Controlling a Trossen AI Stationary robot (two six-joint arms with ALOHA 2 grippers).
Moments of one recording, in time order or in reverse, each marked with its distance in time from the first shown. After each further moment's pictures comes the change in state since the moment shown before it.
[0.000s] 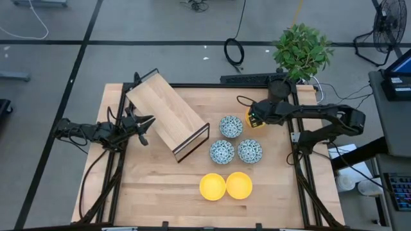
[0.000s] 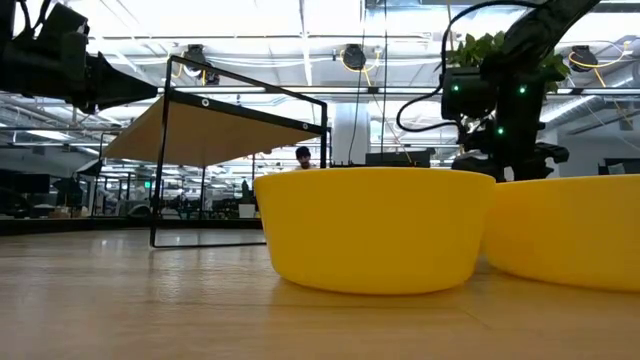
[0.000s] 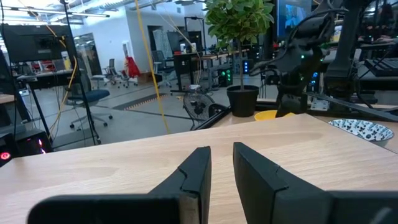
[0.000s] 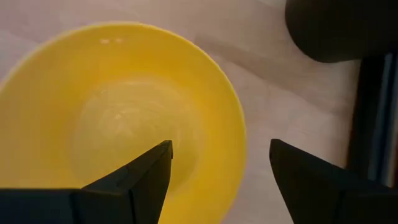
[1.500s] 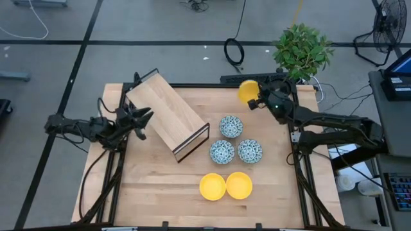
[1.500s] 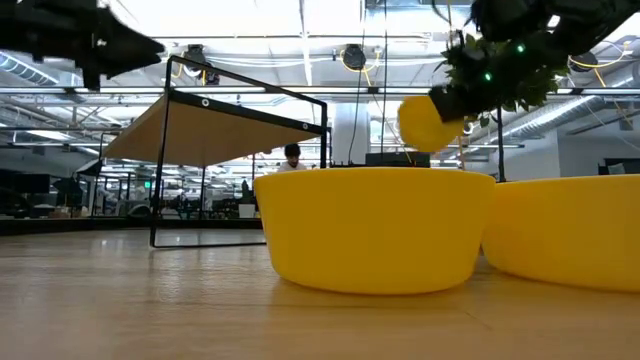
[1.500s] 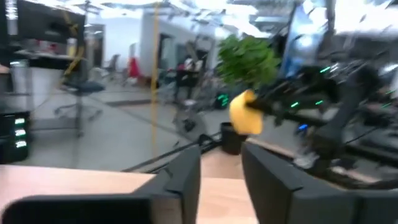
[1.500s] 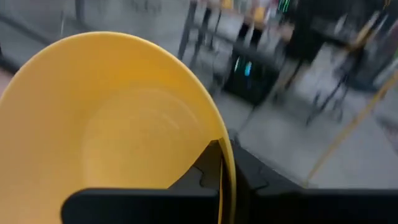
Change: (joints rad) left arm 0.000 0.249 0.170 0.173 -0.053 -0.158; right arm 0.012 -0.335 -0.133 0.942 0.294 -0.888
